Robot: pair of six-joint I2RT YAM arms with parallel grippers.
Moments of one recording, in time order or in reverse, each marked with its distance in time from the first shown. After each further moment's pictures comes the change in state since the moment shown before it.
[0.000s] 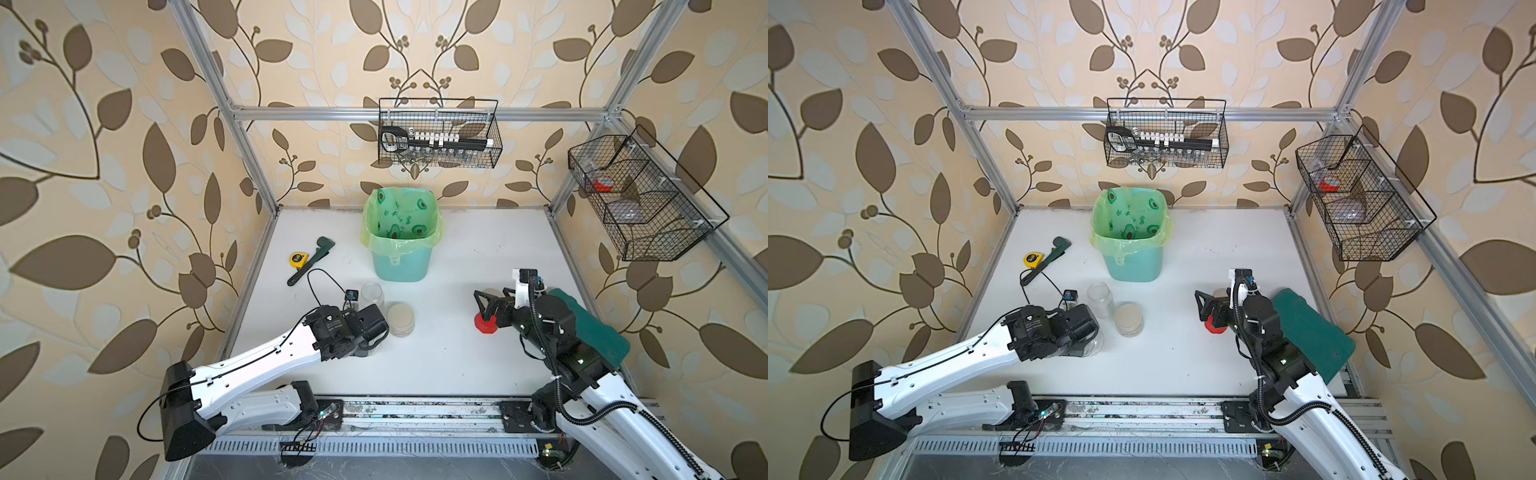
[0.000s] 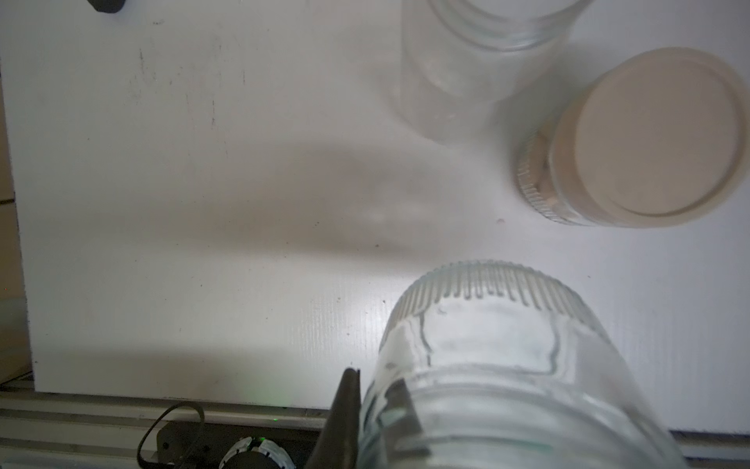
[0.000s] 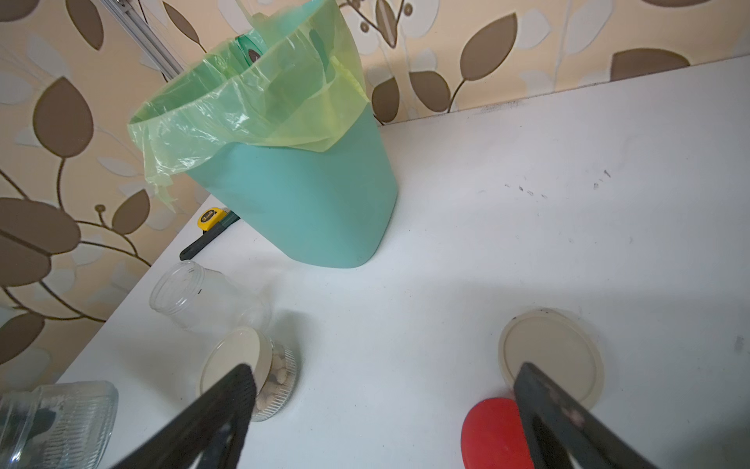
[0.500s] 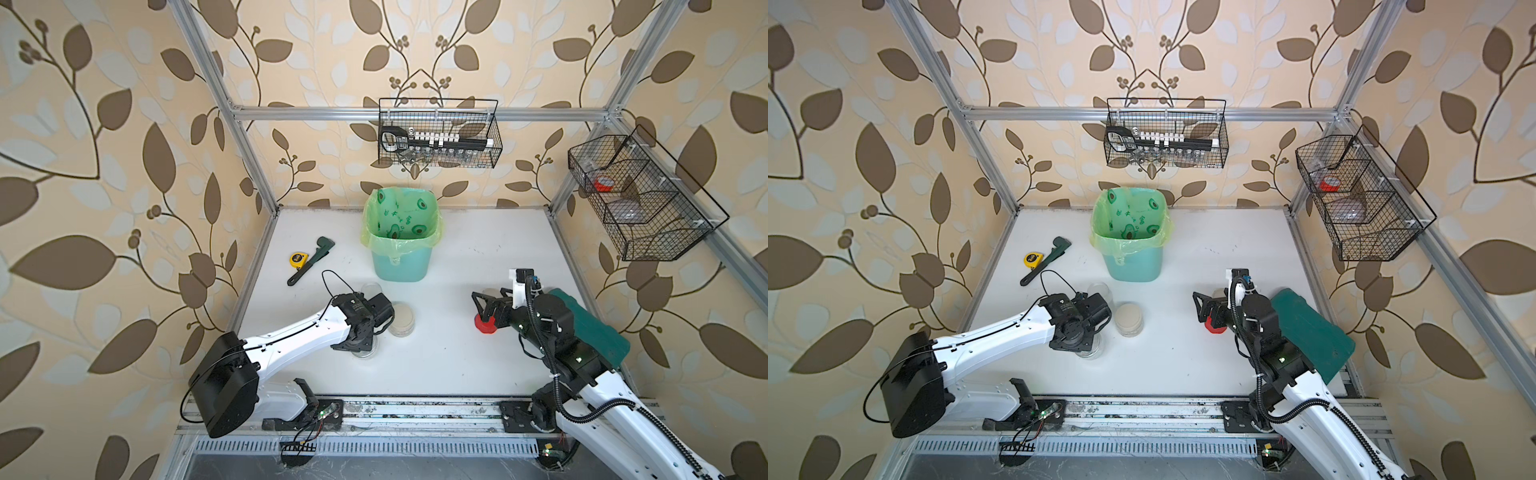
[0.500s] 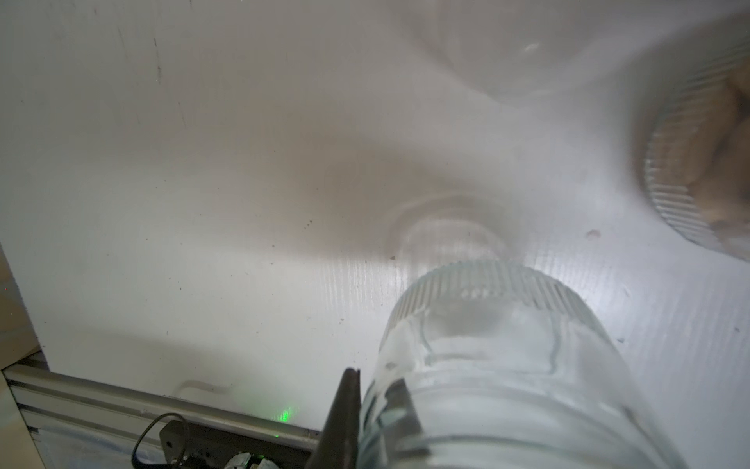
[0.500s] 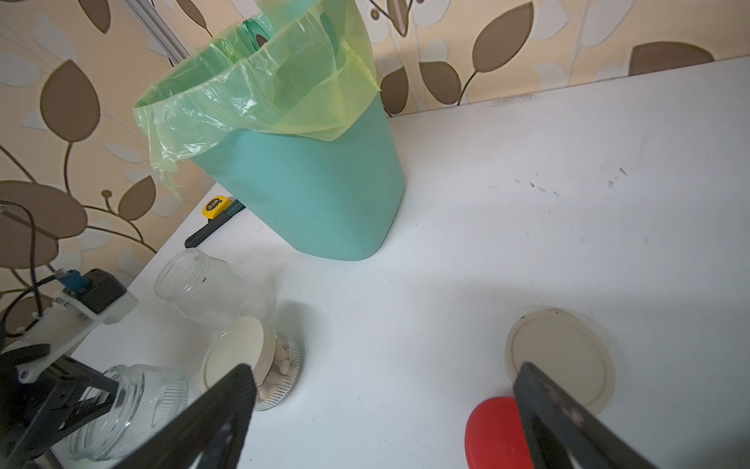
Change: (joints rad) left arm 0.140 0.257 -0.022 0.122 0.087 0.130; right arm 0.000 0.007 0.000 0.006 -0.032 -0.019
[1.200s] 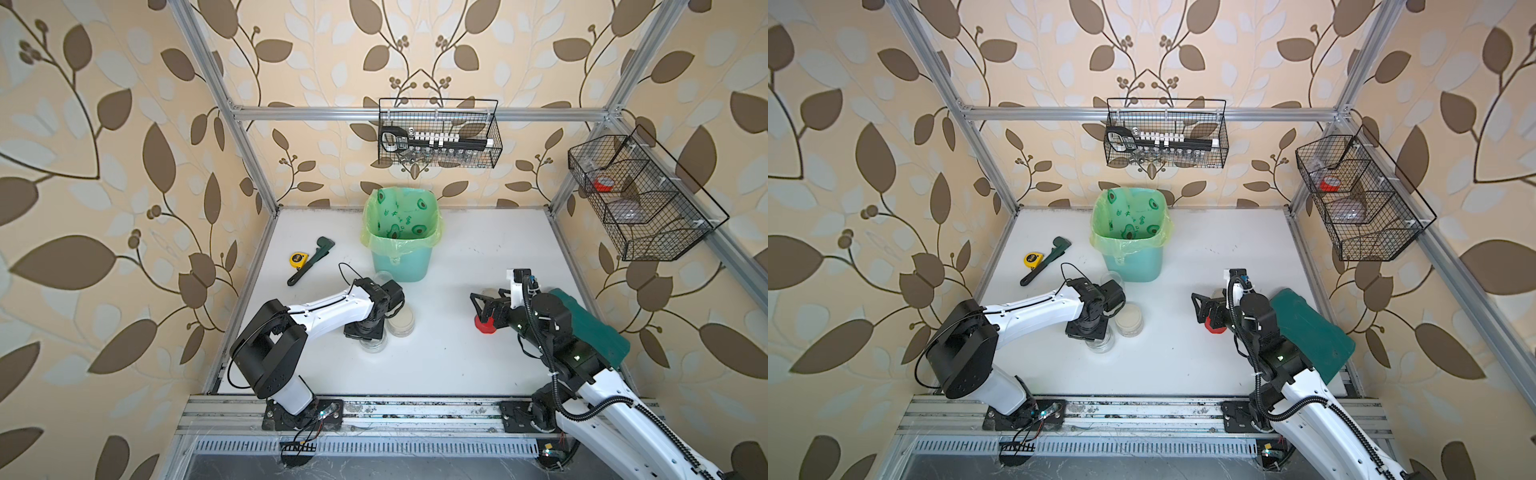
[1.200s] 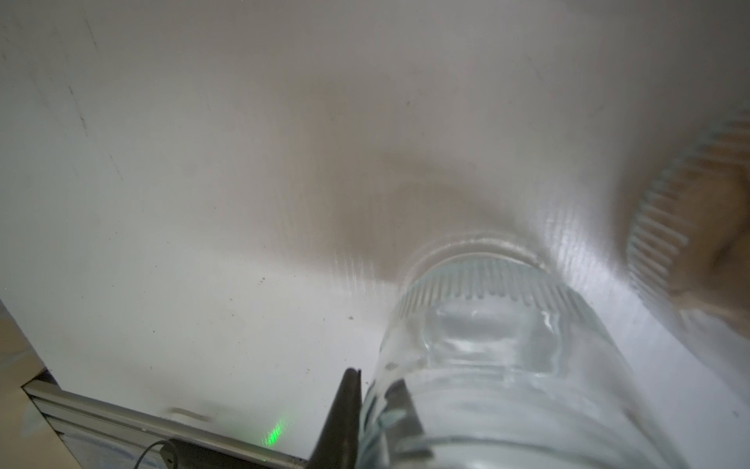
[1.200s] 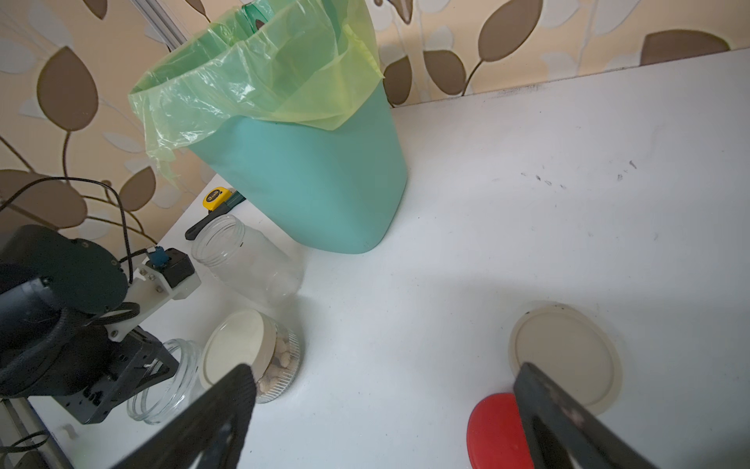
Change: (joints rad) left arm 0.045 0.251 0.135 0.030 0.044 0.087; right arm 0.000 0.018 0.000 0.000 -0.014 -0.003
